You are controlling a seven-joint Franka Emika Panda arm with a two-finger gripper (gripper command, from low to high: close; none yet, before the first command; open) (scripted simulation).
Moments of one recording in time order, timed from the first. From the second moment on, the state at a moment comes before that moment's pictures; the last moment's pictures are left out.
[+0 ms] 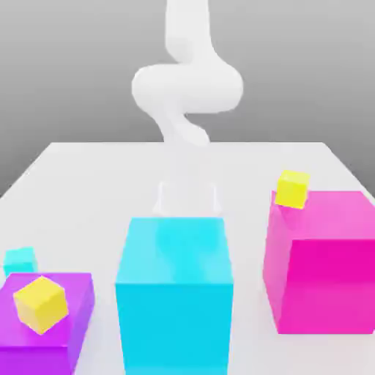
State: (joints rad) arm 0.00 -0.72 -0.06 -2.32 -0.02 2.34 0.71
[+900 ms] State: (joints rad) arm -0.18 0.12 -0.65 -2.59 0.26 2.72 -0.54
